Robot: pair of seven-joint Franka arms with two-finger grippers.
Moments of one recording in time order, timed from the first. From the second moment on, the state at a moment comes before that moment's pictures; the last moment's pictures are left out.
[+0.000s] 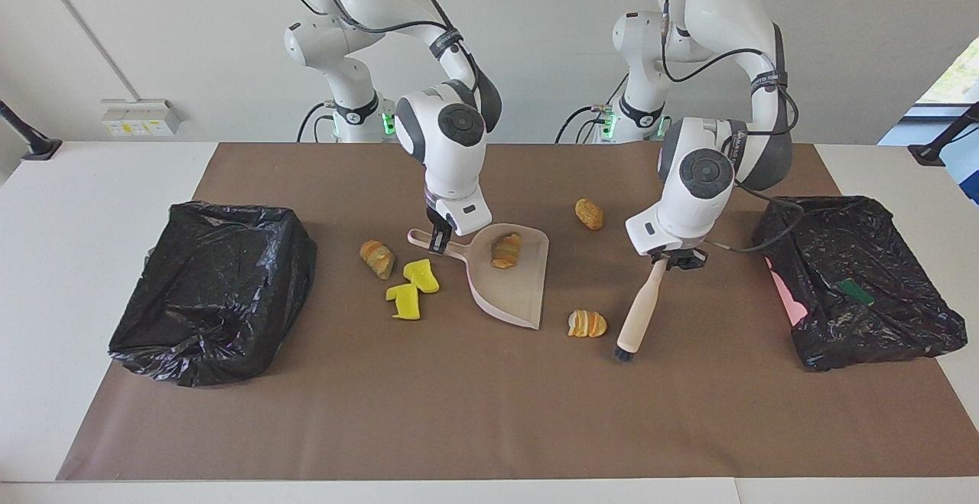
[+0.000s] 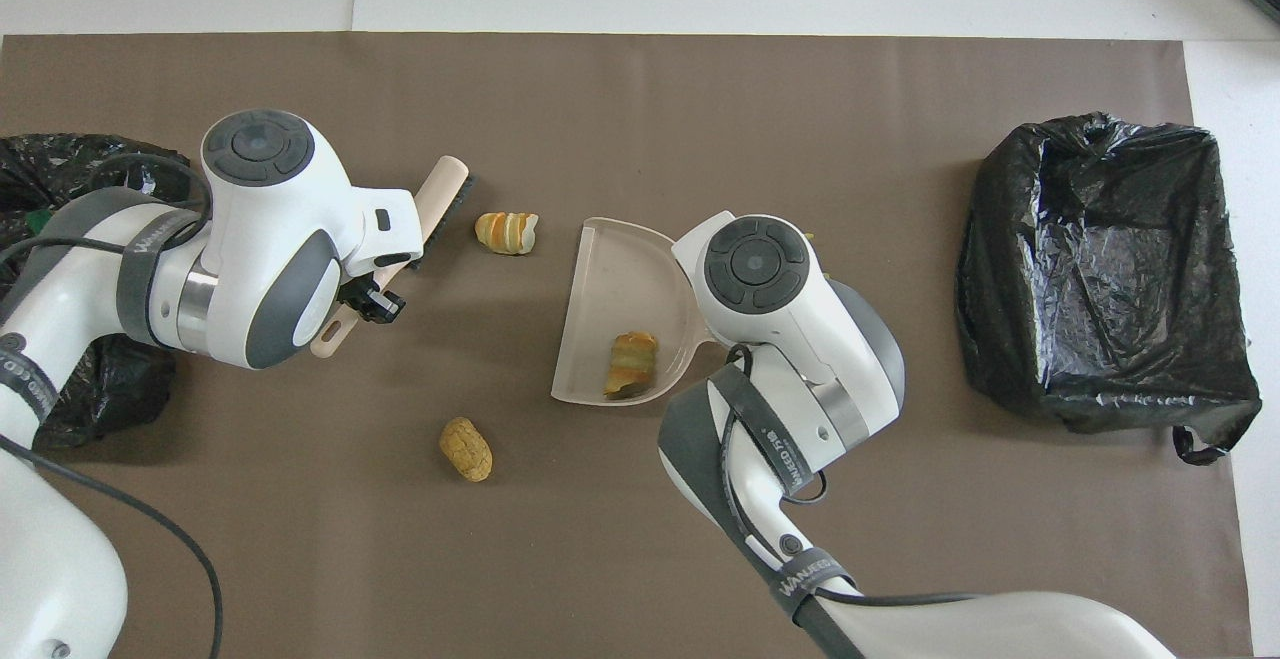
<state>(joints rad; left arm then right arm) -0.24 0.30 -0.07 -1.84 0.14 1.92 0.27 0.60 0.30 -0.12 -1.84 -0.10 2.02 -0.80</state>
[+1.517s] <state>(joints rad) -0.48 0.07 -0.08 -1.97 -0.11 1.64 -0.54 0.63 0.29 -0.11 -1.84 -0.10 1.98 -0.95</state>
